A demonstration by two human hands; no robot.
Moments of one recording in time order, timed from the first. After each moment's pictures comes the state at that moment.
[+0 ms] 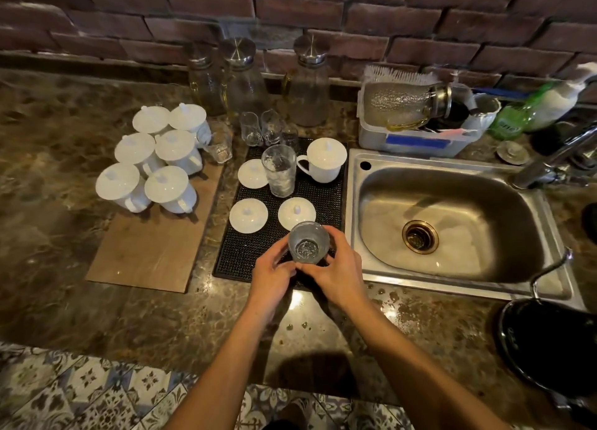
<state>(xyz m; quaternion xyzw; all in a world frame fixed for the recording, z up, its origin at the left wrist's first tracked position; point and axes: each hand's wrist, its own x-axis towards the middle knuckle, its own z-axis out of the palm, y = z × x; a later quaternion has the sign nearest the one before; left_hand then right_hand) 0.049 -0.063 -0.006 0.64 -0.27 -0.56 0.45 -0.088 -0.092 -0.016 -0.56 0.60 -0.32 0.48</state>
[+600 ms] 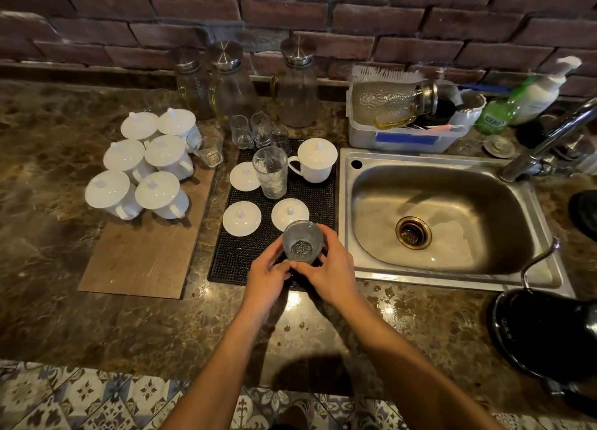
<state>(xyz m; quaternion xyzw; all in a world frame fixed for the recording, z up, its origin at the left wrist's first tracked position) 0.053 -0.063 -0.013 0.64 -0.28 -0.57 0.43 -0.086 -0.090 -0.021 -0.58 0.60 -0.31 0.45</state>
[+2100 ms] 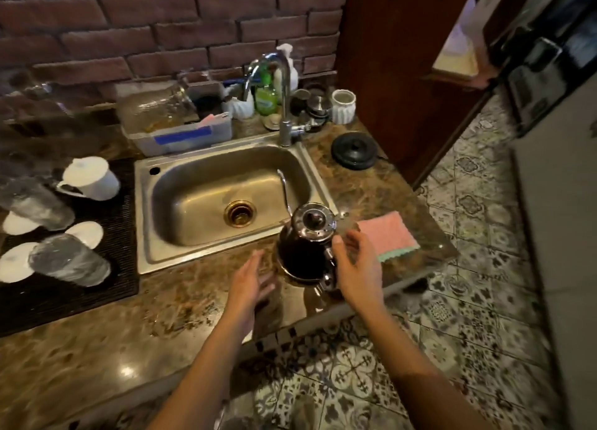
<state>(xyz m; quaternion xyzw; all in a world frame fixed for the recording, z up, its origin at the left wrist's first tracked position) -0.317 0.030 0.009 0.59 -0.28 -0.68 0.33 -0.499 0.080 0.039 -0.36 0.77 -0.44 0.28</state>
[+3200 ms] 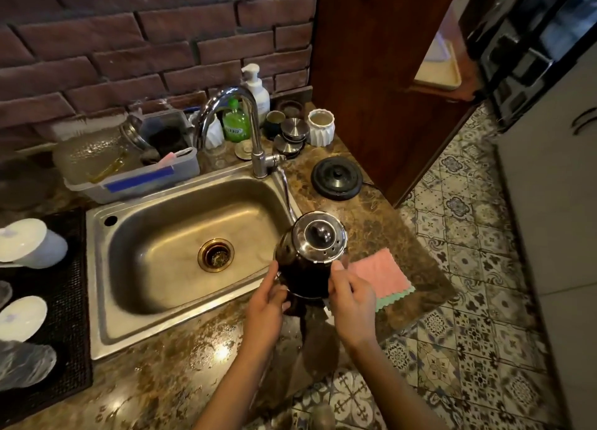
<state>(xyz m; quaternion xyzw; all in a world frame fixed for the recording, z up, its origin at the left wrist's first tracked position) -0.406 -0.044 0.018 0.56 -0.40 -0.67 0.30 -0.539 0.008 0.037 -0.33 0.72 -0.53 0.31</state>
